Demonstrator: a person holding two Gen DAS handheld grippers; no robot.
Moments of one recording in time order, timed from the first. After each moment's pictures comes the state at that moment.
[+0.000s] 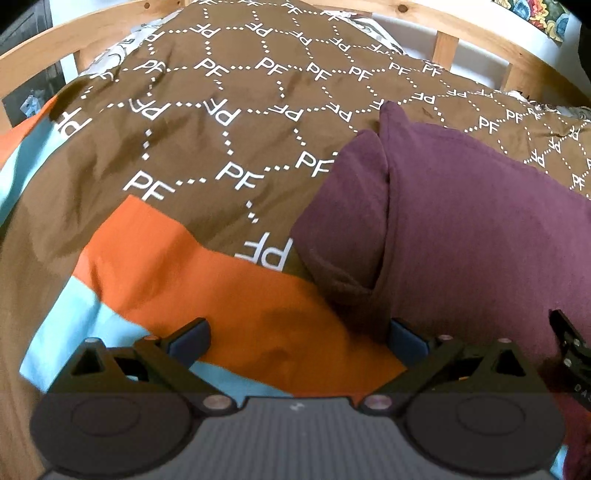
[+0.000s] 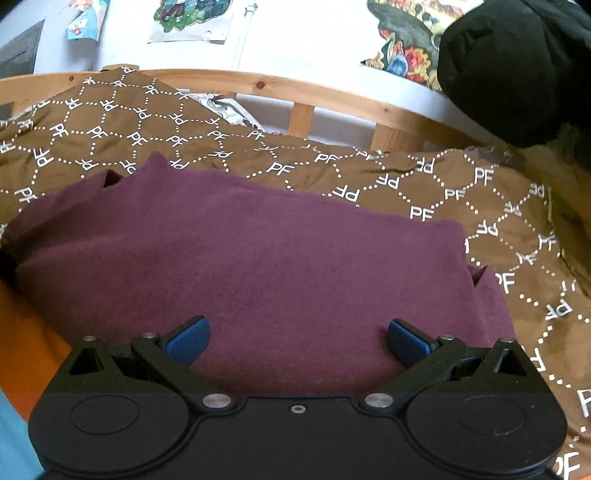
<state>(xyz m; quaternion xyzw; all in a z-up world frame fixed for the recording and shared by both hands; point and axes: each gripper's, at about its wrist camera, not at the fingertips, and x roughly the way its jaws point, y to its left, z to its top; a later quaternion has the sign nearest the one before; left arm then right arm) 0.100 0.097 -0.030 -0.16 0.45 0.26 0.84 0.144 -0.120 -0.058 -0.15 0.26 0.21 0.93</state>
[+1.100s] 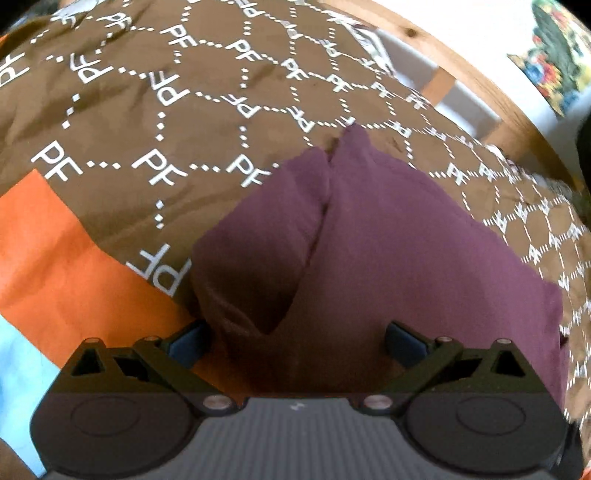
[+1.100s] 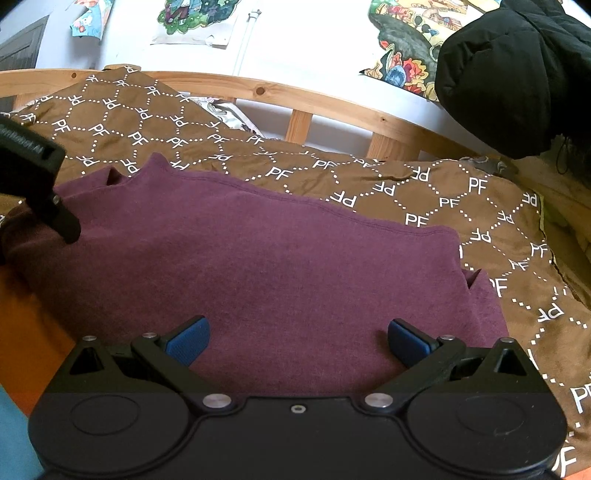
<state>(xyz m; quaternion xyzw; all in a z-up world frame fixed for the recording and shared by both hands) 0.142 0.107 -0.040 -0.31 0.40 0.21 0.84 0.137 -0.120 -0.061 -0.16 0.24 0.20 0.94</state>
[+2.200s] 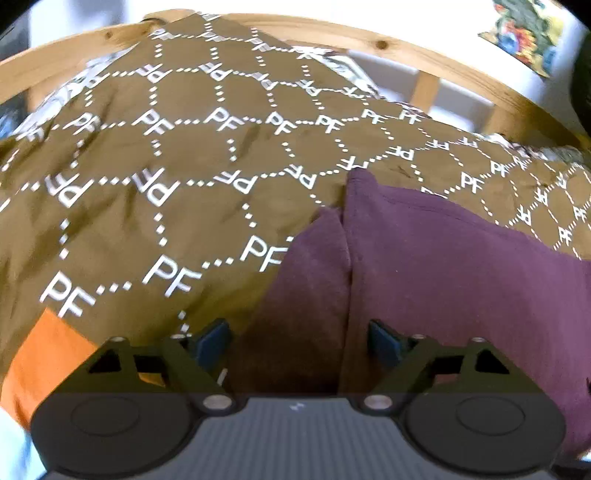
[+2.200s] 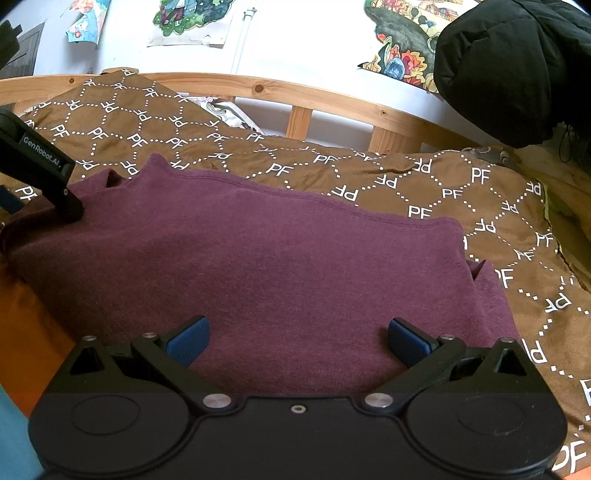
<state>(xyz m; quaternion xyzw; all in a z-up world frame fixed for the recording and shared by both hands) 0.164 0.118 -0.028 -0.16 0.39 0.22 0.88 0.143 -0.122 -0.063 -0.14 0.25 0.21 0.93</state>
